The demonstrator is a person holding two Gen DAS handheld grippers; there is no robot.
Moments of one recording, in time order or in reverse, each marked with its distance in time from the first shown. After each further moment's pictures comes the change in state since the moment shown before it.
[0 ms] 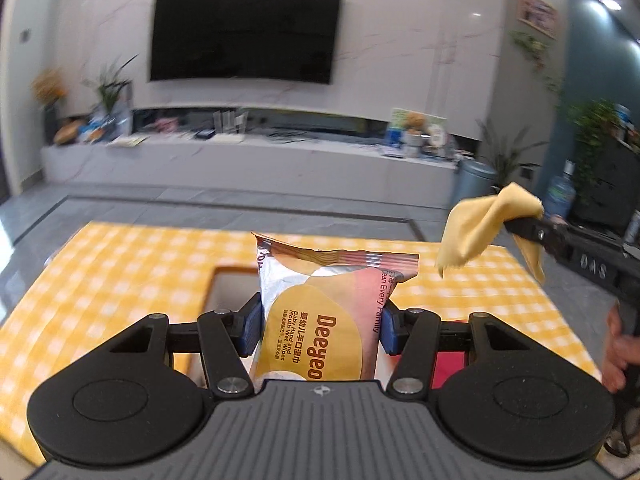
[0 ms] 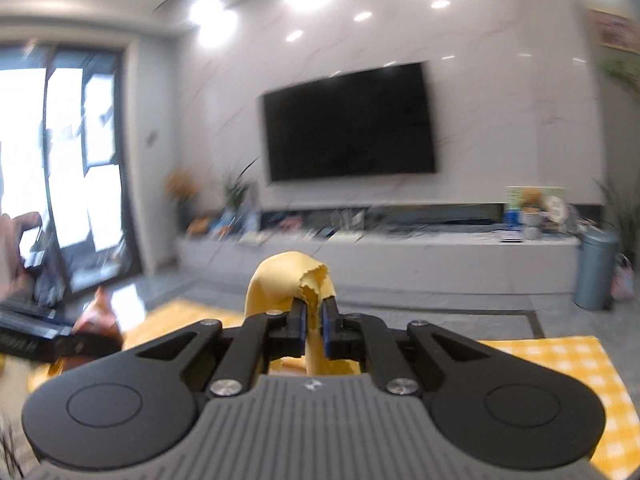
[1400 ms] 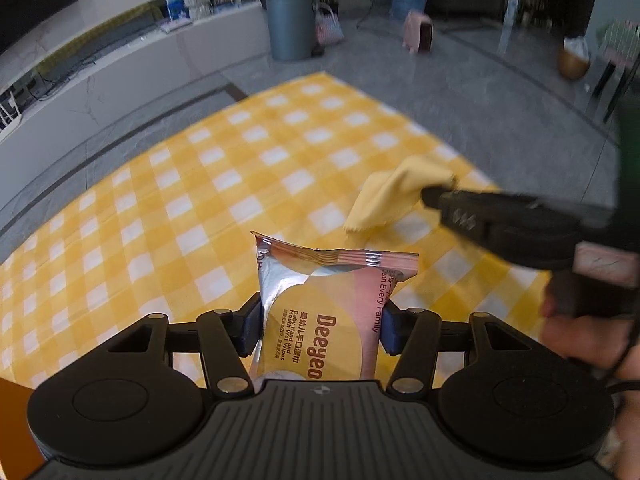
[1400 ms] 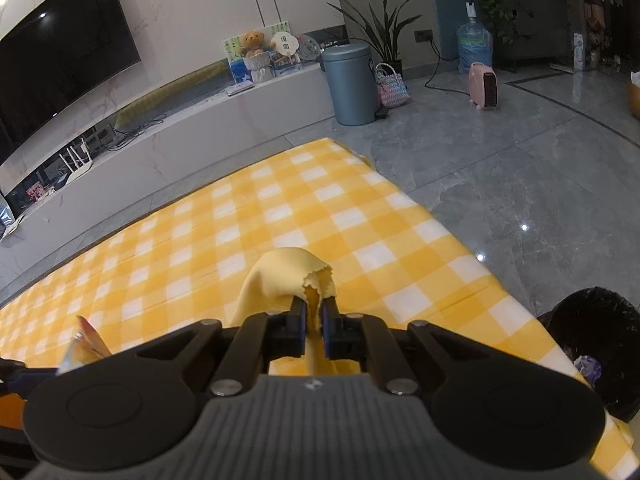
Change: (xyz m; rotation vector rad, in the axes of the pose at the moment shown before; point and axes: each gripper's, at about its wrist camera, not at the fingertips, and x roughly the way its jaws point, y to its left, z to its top) left arm 0.212 -0.270 -0.034 0.515 0.421 -0.334; right arm 0.036 -0.283 -0.139 0.522 0.327 -0.692
